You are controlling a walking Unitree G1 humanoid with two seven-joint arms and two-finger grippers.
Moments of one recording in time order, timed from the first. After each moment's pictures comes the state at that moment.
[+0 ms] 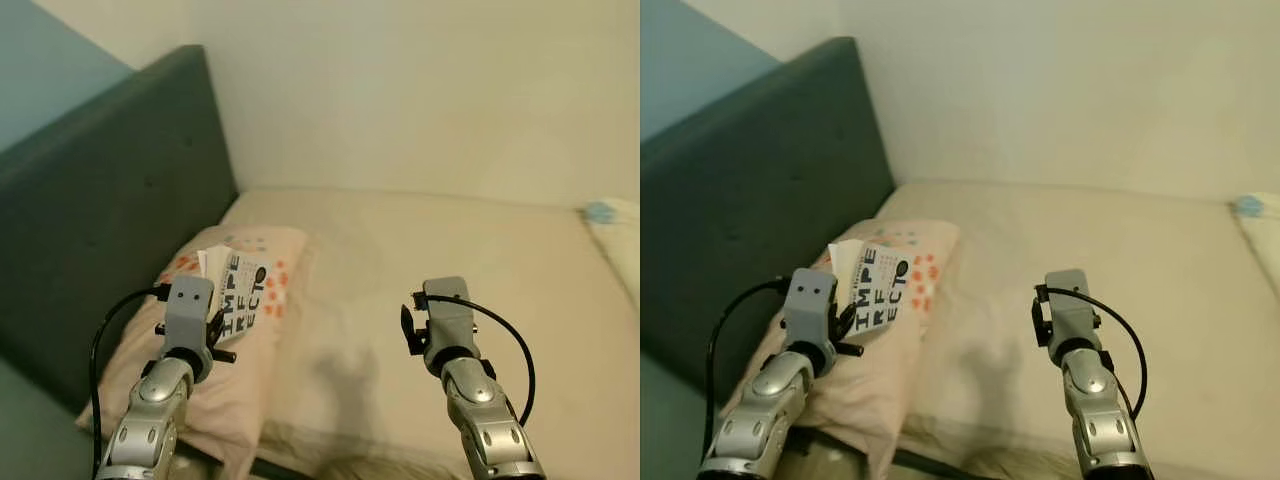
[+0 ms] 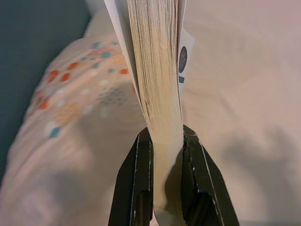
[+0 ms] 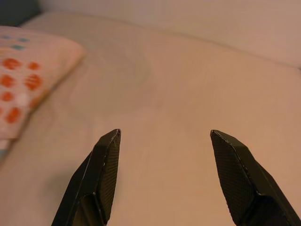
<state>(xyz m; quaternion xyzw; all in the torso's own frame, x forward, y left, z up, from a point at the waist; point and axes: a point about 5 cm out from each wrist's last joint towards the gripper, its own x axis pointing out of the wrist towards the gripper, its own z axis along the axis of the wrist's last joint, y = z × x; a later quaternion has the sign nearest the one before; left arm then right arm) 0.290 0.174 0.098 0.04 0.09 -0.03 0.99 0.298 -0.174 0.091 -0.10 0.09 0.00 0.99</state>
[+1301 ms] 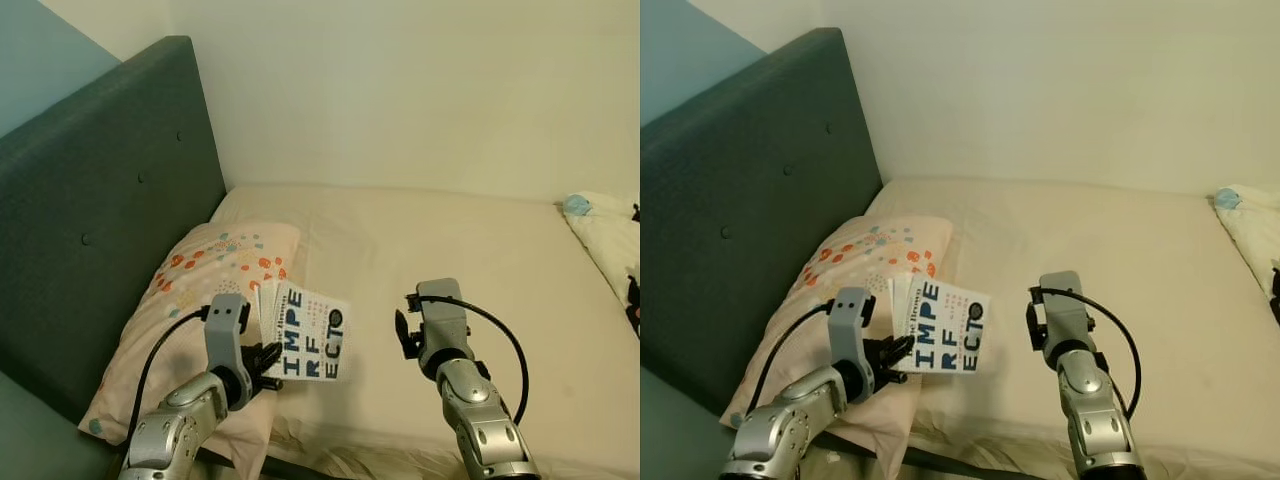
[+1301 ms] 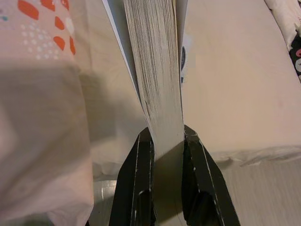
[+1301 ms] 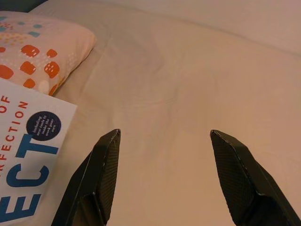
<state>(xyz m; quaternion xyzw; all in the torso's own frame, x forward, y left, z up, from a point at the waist) 0.279 0.122 0.079 -0.16 0.20 -0.21 0.94 0.297 -0.174 0.089 -0.10 0.11 0.00 0.99</state>
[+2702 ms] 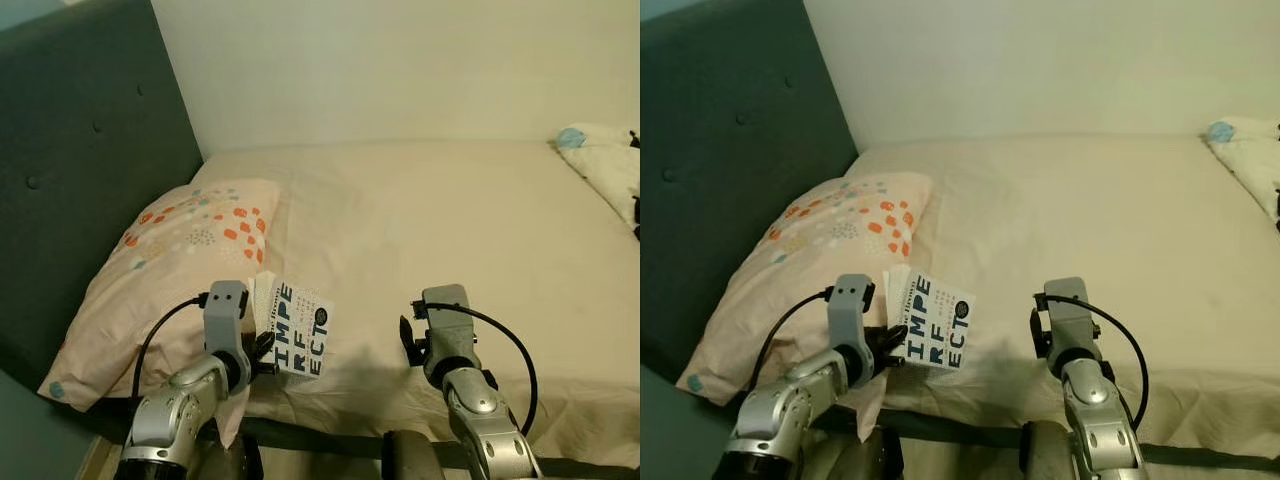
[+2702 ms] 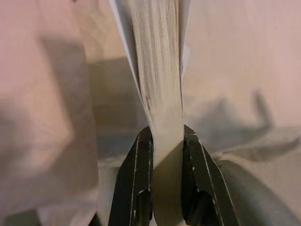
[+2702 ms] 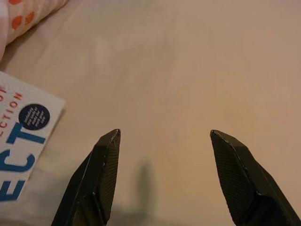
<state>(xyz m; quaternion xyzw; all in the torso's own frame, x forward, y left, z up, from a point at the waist) 0.295 0.129 0.097 -0.17 0.22 -0.17 0.95 0.289 -0.174 0.097 -0.10 0.11 0.01 0.99</state>
